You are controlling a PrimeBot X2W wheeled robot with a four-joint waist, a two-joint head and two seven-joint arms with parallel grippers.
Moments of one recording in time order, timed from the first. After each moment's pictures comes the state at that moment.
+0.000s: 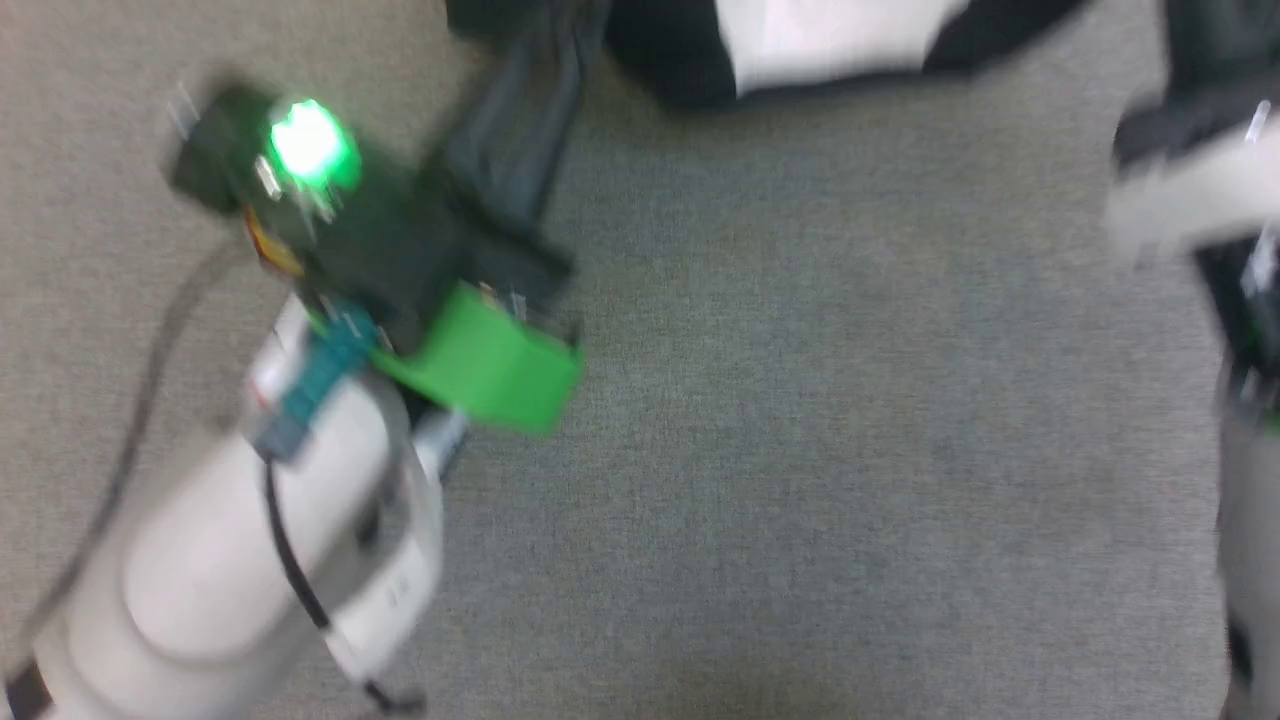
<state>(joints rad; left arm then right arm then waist) -0.78 0.49 -0.69 -0.25 -0.36 0.22 -0.09 -0.68 -0.21 0.05 -0.19 0.32 0.13 0.24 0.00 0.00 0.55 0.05</state>
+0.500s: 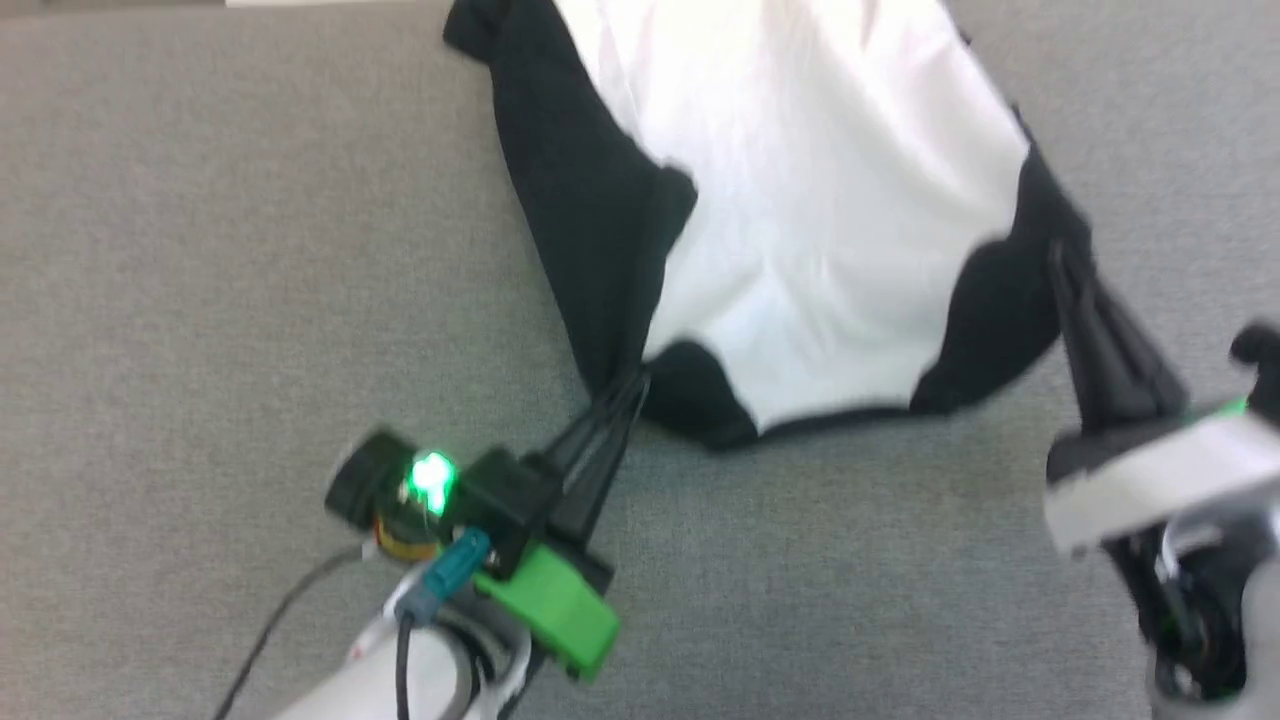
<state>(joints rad) -0.40 0.52 -0.84 -0.26 -0.45 0.28 -0.03 -0.17 -0.10 -0.02 -0.29 0.33 0.13 0.24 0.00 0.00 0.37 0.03</state>
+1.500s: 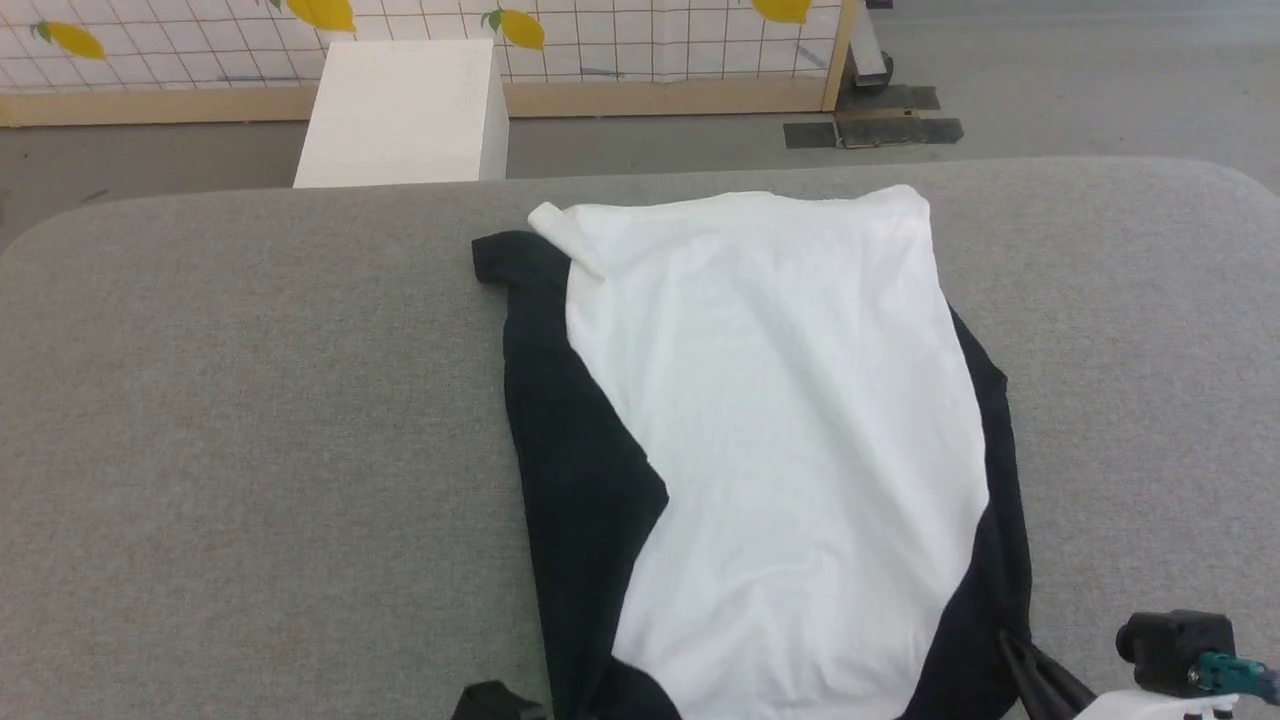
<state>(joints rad) -0.04 0.63 -0.96 -0.26 -0.64 0.34 0.16 0.32 -0.07 -0.03 -0.29 0.29 0.13 0.46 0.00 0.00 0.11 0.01</state>
